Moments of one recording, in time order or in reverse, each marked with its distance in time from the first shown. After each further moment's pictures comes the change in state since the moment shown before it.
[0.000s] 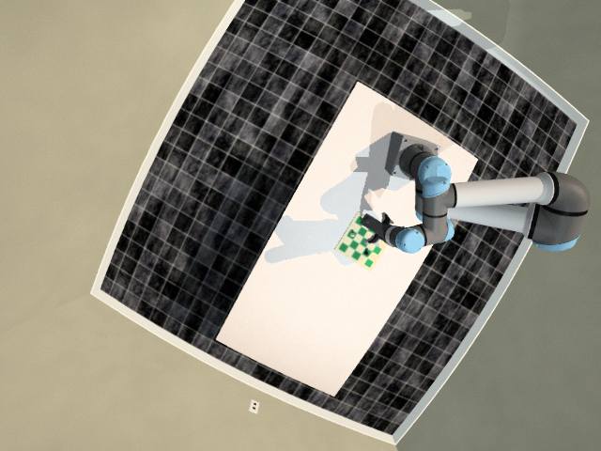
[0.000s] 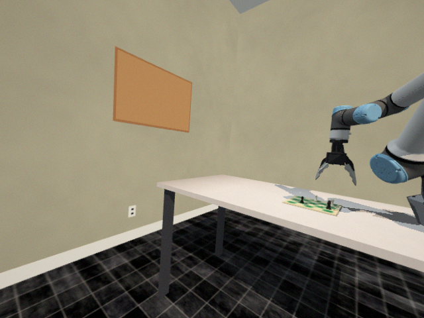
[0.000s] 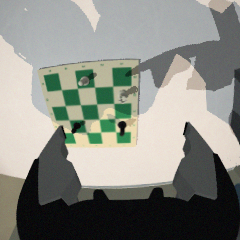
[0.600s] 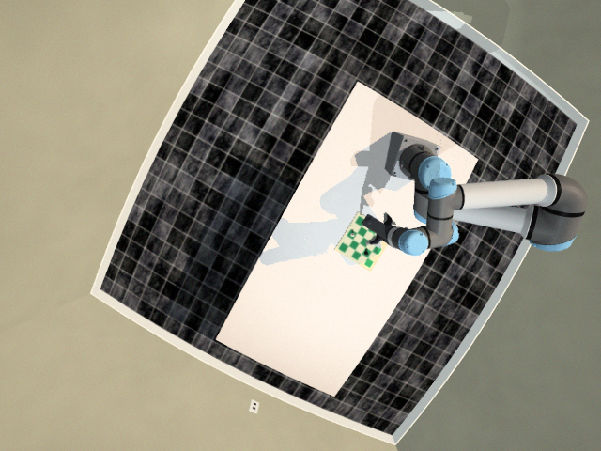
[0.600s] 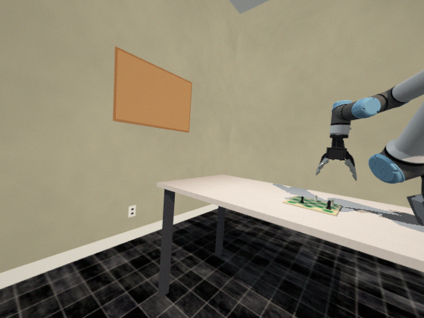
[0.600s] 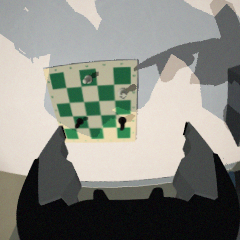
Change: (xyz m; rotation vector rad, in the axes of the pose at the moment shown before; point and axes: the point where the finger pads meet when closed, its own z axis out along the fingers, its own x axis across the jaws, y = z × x) arm -0.001 0.000 -0.023 0.003 0.002 0.001
